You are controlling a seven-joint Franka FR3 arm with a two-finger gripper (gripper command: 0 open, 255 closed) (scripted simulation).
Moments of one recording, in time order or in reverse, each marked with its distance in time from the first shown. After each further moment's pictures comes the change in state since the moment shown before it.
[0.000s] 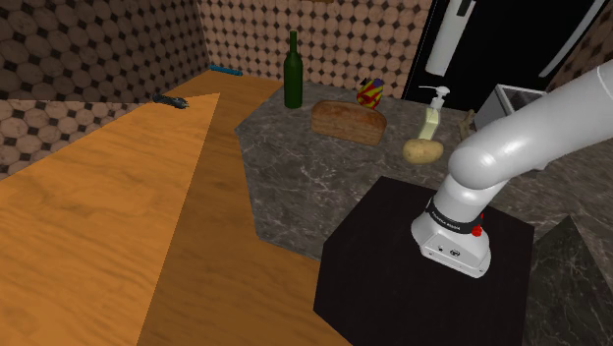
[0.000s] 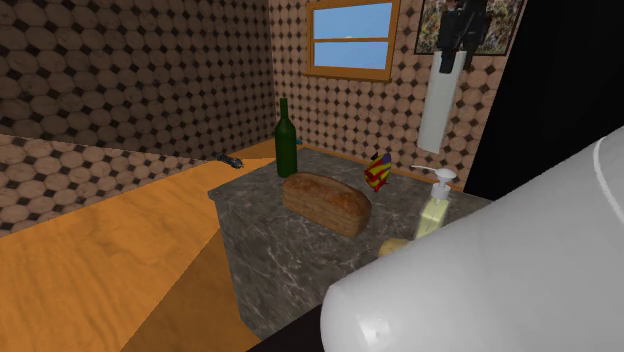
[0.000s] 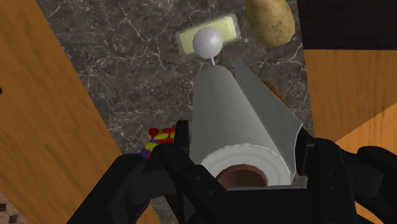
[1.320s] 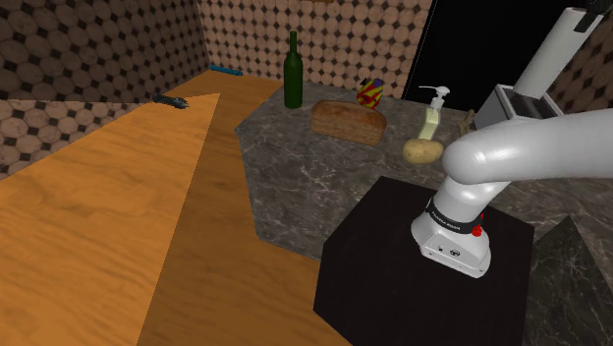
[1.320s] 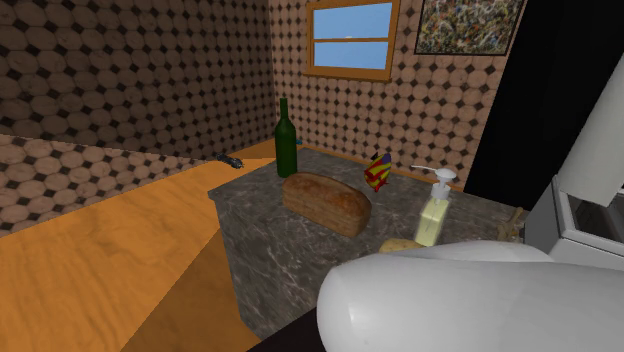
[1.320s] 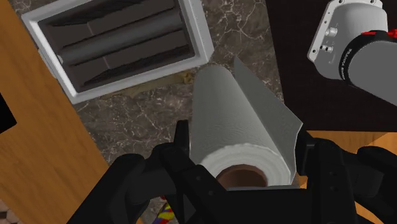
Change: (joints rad) arm -0.182 -0.369 -0.139 -0.062 -0.256 -0.203 -0.338
